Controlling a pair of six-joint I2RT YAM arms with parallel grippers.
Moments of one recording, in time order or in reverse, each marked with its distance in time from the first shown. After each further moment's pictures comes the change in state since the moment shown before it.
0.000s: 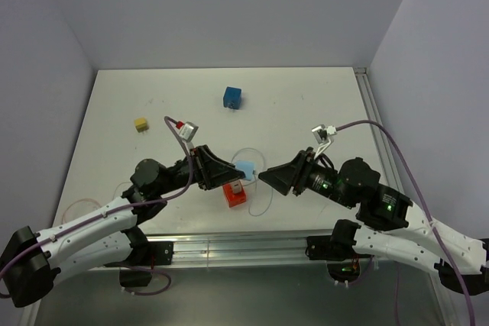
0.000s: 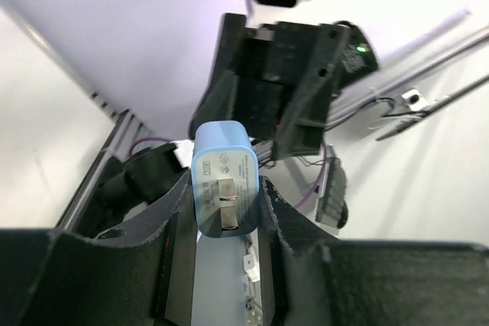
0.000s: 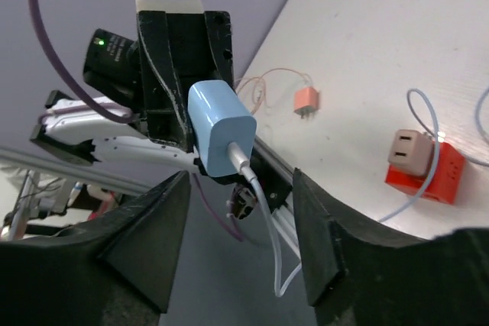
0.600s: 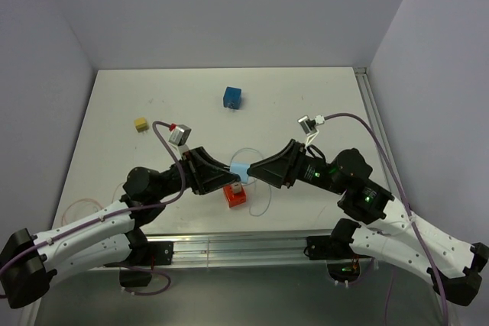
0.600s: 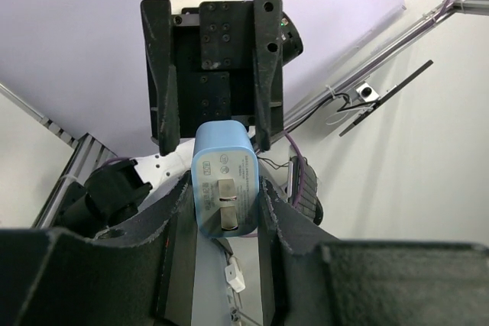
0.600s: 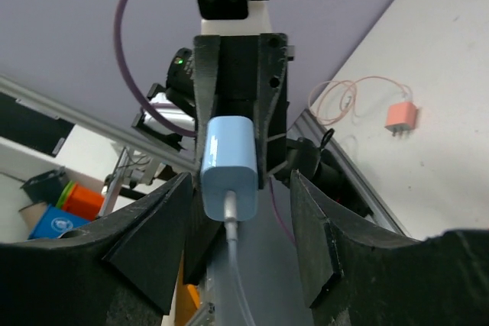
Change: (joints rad) left arm -0.035 -0.050 -0.050 0.186 -0.023 -0.043; right arm -0.169 0.108 -0.083 0.393 -0.386 0.143
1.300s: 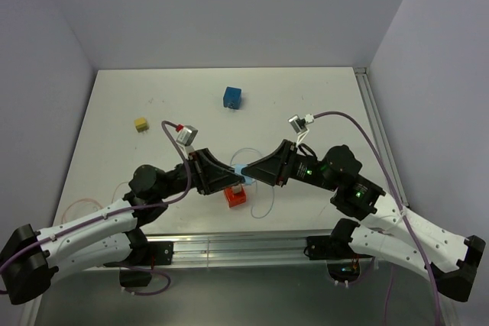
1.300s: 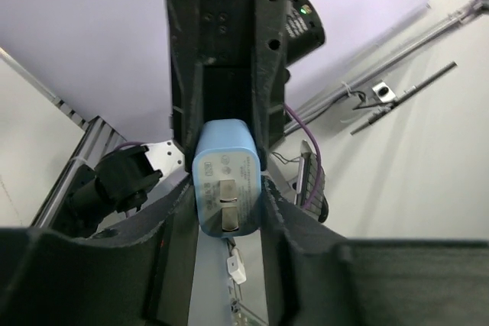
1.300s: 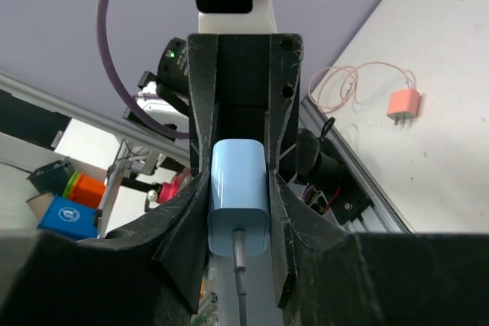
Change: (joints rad) left arm -0.017 0.037 0.005 -0.035 -0.006 0.001; right arm -0.001 0.059 -0.013 0.064 -0.047 0.014
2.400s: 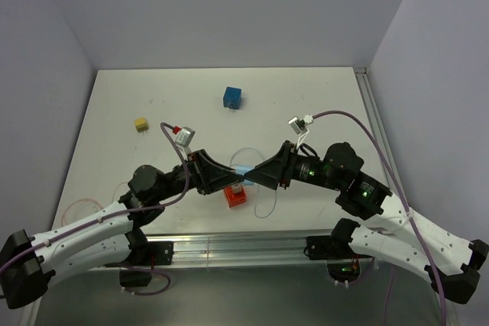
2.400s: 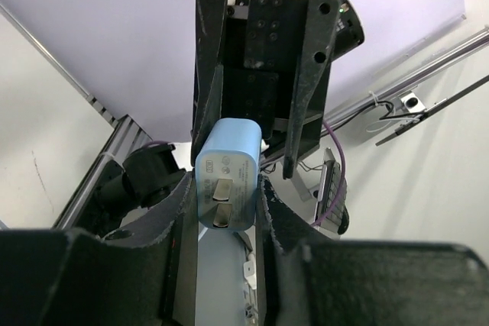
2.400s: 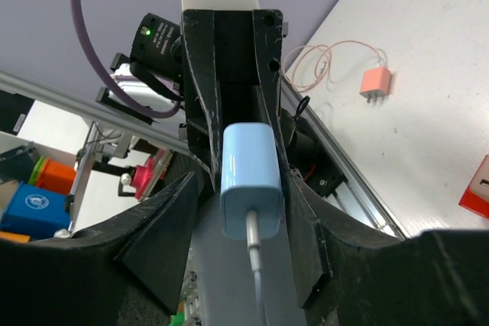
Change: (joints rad) left arm -0.002 -0.041 0.000 -0.139 -0.045 0.052; right arm -0.018 -0.007 0.066 -0.182 -0.025 -0.089
